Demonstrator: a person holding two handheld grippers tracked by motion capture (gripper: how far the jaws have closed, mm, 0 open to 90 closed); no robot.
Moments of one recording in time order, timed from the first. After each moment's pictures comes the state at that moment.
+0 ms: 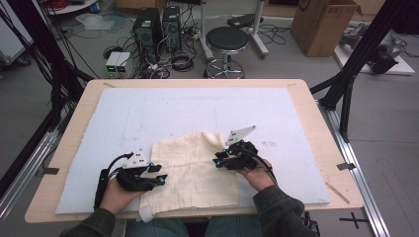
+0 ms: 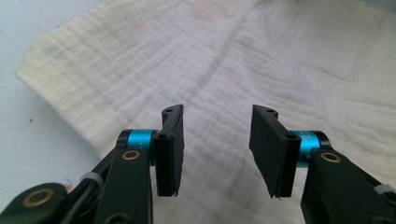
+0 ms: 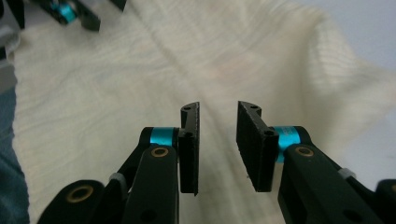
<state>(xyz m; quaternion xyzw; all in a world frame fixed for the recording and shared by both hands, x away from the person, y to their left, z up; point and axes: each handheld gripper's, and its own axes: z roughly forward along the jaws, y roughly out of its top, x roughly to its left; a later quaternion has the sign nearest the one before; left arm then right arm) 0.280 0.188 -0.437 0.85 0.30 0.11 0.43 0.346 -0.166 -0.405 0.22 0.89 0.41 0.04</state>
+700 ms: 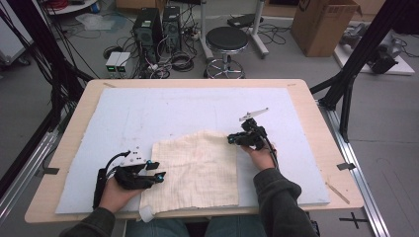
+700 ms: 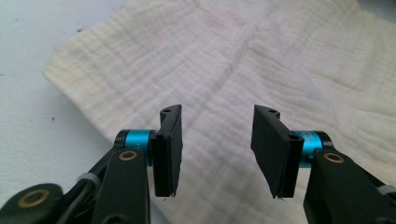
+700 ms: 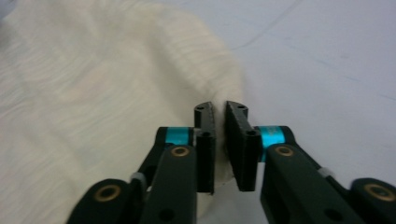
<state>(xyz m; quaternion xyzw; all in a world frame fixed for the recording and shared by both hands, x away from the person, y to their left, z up) 0.283 0.195 -0.434 0.83 0.31 0.12 0.44 0.416 -0.196 -0.427 0.34 0.86 0.38 0.04</state>
